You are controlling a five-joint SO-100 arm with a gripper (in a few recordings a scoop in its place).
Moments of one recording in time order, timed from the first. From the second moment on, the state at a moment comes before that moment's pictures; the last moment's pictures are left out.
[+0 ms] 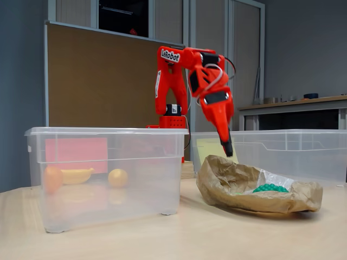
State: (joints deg) arm -3.2 92.4 116.7 48.9 38.4
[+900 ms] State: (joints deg) arm -5.3 65.0 104.7 49.7 55.4
